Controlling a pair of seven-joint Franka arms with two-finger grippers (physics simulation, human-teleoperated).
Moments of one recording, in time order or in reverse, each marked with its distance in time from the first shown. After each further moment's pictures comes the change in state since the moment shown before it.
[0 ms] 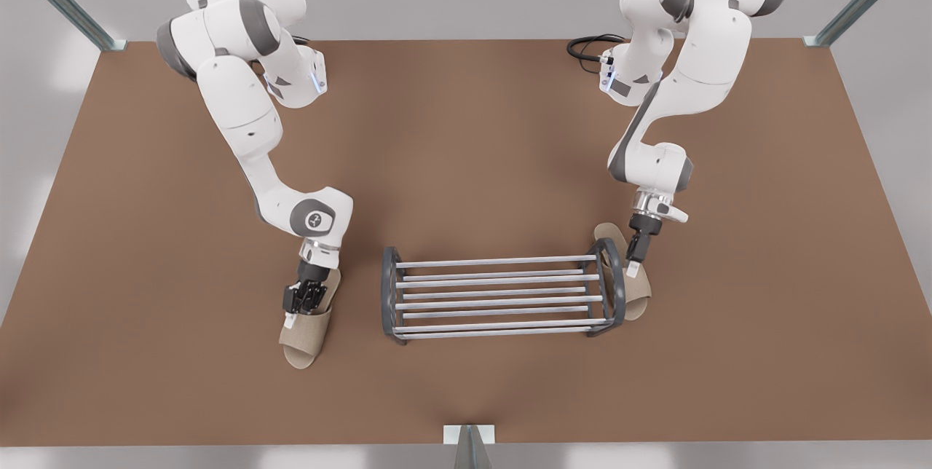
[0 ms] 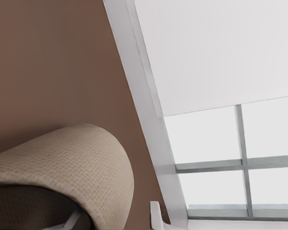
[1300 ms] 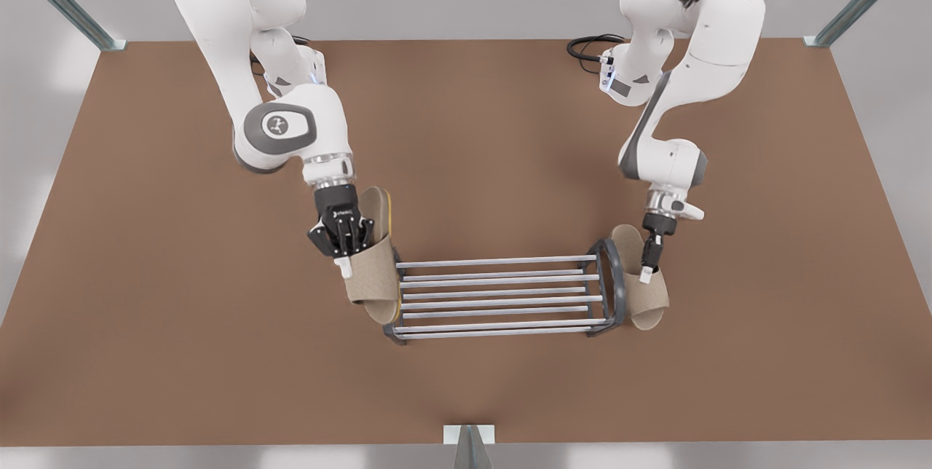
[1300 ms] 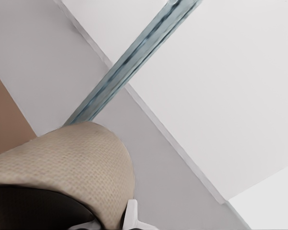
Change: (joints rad) left arm 0.004 -0.111 0.032 0.002 0.016 0.036 0.020; right arm 0.048 -0.525 0.068 0.072 0.301 0.683 -0.023
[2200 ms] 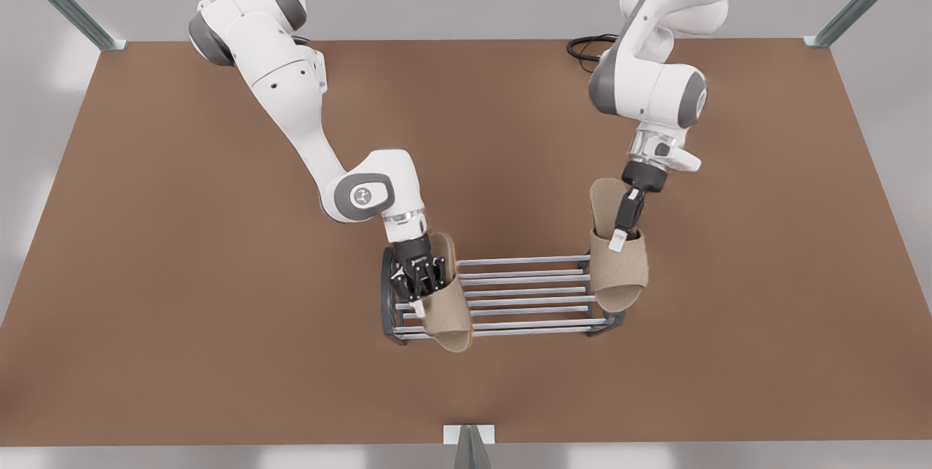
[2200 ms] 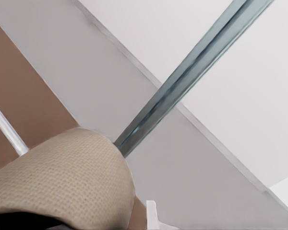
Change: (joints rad) left arm -0.035 -0.291 -0.292 0.414 0.031 0.822 -0.007; right arm 0.168 0.475 -0.015 0.344 0.117 -0.126 -0.016
